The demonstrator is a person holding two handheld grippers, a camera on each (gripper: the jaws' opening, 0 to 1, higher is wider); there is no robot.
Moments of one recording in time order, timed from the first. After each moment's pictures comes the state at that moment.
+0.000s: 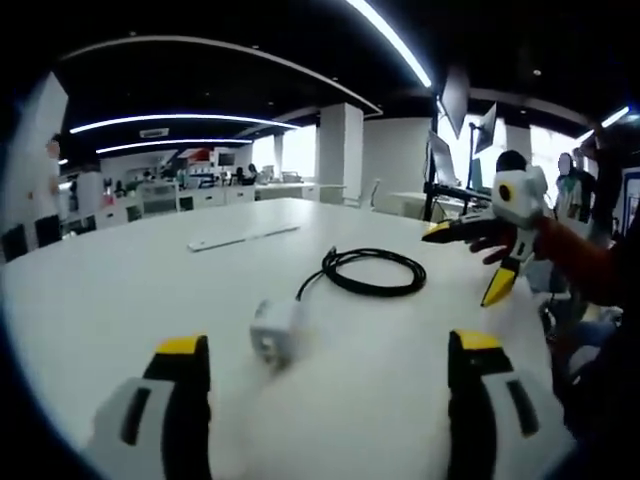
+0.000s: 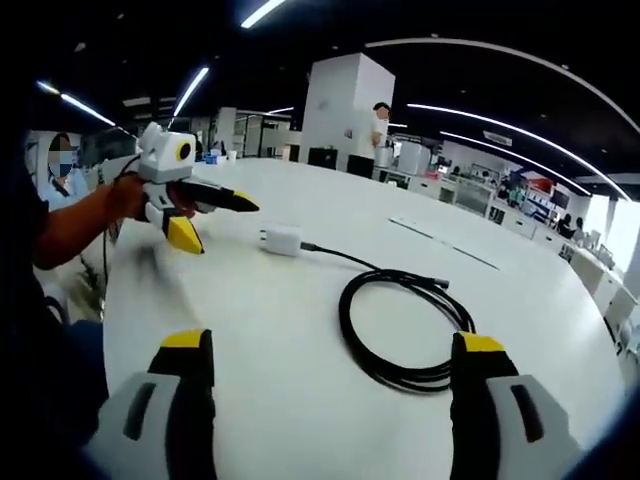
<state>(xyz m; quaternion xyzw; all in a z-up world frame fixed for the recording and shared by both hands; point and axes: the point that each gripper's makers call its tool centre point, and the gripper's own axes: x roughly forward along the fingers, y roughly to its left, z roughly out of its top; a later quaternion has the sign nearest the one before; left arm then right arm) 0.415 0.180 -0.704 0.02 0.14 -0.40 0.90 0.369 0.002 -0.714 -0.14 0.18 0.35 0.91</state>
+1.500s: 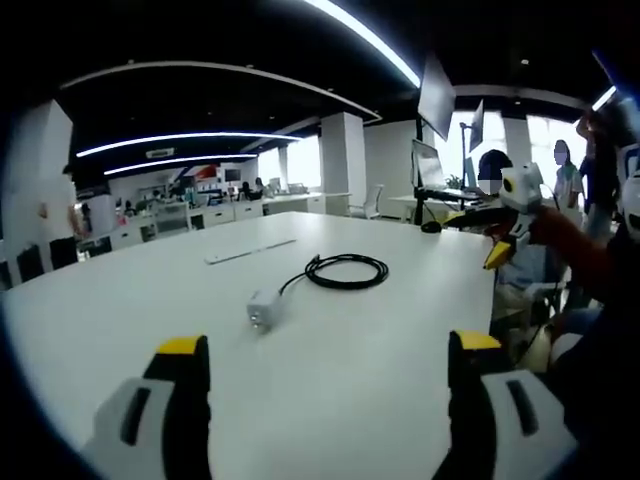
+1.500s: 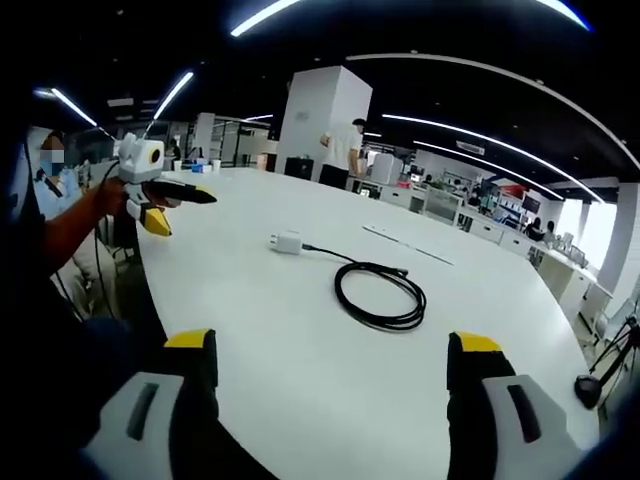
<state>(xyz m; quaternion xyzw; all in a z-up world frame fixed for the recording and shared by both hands) 0.318 0.222 -0.671 0.05 0.11 -0.38 0.92 0.273 -0.051 -0.674 -0.15 0.16 0.29 0.93</state>
